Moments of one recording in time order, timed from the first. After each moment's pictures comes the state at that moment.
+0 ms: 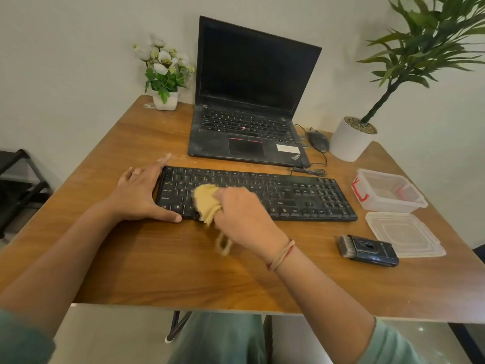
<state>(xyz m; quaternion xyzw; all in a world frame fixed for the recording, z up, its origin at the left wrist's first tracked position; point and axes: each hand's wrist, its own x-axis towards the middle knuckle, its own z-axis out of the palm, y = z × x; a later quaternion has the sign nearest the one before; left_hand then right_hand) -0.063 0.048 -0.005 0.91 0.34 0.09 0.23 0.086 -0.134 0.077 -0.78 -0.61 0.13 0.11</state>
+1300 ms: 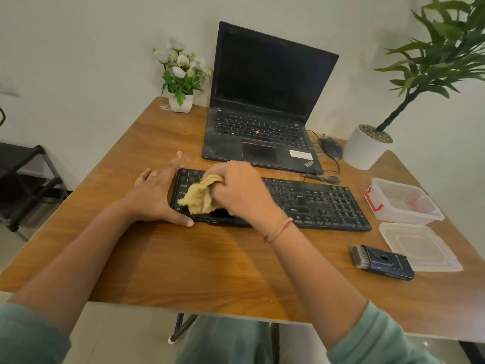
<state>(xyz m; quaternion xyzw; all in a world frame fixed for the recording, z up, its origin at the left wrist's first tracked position) -0.066 0.050 -0.006 0.91 0.34 0.09 0.24 0.083 -0.086 0.093 -0.73 -0.65 0.08 0.20</state>
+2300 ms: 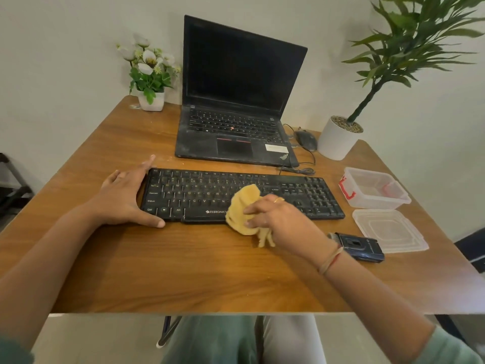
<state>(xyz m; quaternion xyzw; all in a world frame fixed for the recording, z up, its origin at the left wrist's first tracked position) -0.066 0.053 -0.006 0.91 0.33 0.07 0.23 0.176 -0.187 0.059 -0.69 -0.73 0.02 0.00</state>
